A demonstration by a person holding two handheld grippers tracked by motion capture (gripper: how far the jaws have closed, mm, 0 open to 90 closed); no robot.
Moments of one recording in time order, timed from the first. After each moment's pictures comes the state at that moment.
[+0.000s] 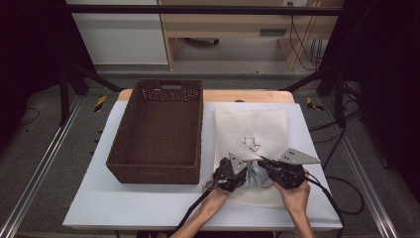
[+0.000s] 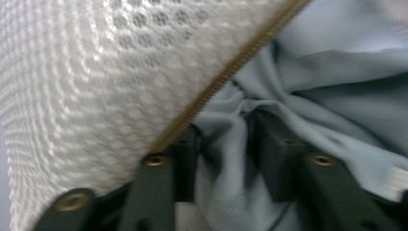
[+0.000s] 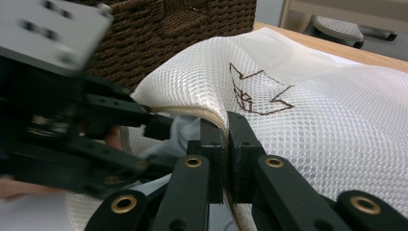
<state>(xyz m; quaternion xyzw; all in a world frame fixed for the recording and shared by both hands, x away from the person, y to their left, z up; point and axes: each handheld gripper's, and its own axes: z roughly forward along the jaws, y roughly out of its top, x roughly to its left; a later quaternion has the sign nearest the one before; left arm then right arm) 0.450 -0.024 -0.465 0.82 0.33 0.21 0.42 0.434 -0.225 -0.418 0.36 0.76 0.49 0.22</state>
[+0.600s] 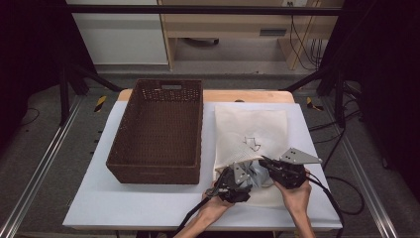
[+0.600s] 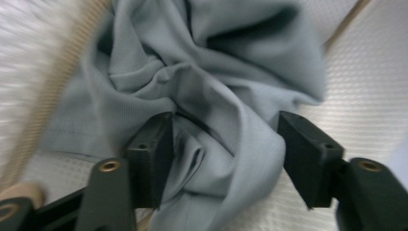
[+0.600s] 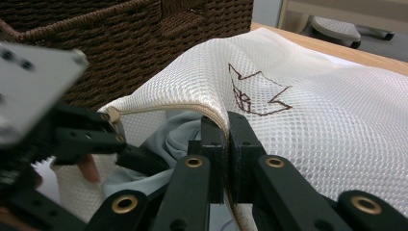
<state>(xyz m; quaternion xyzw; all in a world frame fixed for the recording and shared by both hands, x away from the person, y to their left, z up) 0.430 -0.032 -0.476 0.86 0.31 0.17 0.38 0.433 -0.227 -0.417 0.37 0.76 0.49 0.22</state>
